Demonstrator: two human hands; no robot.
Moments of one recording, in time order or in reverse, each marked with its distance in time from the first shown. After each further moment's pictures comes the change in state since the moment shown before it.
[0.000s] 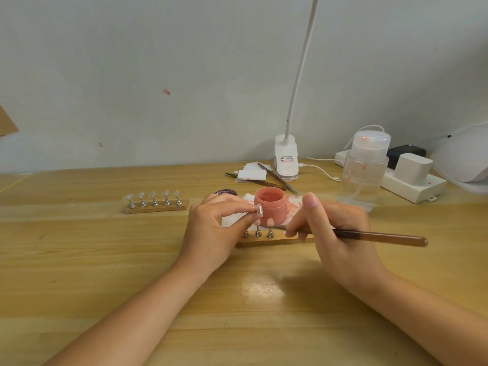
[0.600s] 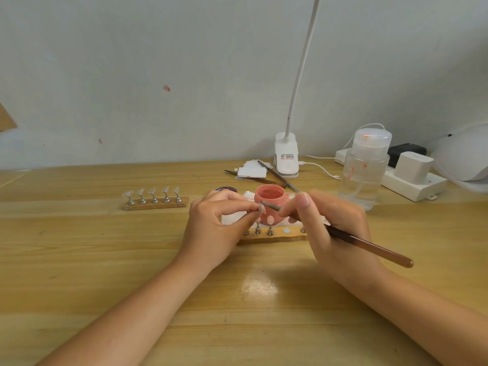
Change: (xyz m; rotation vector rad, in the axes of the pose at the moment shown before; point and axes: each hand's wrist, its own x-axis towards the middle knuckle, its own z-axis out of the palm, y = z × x) left_hand 0.000 0.007 -0.001 0.020 -0.026 -0.045; right_hand 0.001 0.001 0.003 -0.145 0.016 -0.057
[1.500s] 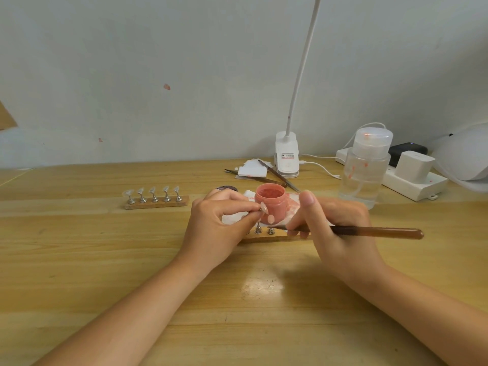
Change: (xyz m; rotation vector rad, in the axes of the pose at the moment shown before) left_hand 0.000 0.001 -0.002 -0.006 -0.043 -0.026; right_hand 0.000 0.000 -0.002 0.094 -0.008 0.016
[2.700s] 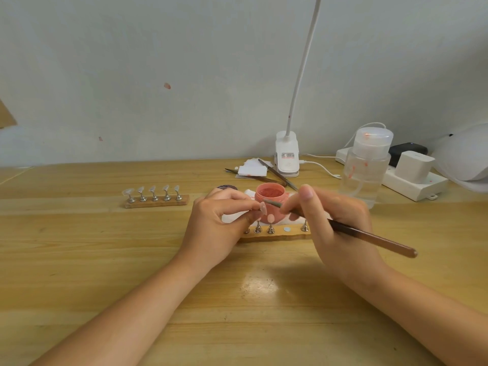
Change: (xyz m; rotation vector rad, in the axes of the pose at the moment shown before) left_hand 0.000 -0.002 0.002 -0.022 0.004 0.043; right_hand 0.003 -0.004 0.002 0.024 0.017 0.047
